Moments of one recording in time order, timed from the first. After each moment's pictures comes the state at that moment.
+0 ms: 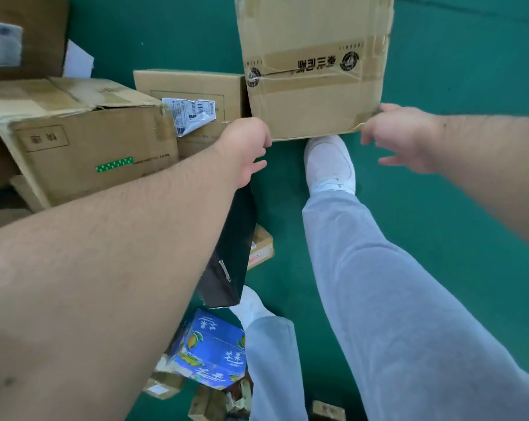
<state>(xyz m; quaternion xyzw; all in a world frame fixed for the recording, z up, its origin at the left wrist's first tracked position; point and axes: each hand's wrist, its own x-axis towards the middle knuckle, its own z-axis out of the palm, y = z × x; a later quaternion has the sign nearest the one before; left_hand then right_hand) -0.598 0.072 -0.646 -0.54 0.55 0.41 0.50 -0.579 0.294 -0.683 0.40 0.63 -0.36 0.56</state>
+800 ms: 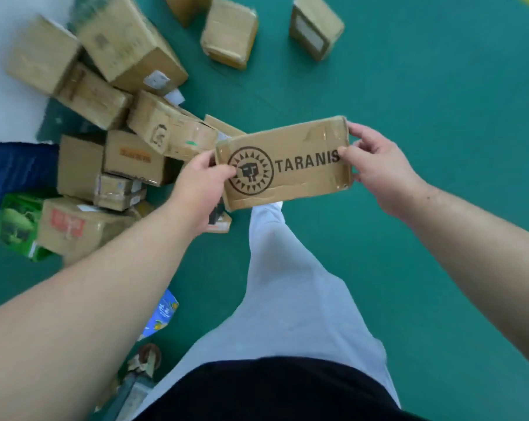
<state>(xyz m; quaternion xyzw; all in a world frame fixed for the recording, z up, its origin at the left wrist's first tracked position) -0.528 0.085 -0.139 -0.49 0.61 0.57 0.25 -0.614 0.350 -0.152 0.19 0.76 -0.49 0.38</state>
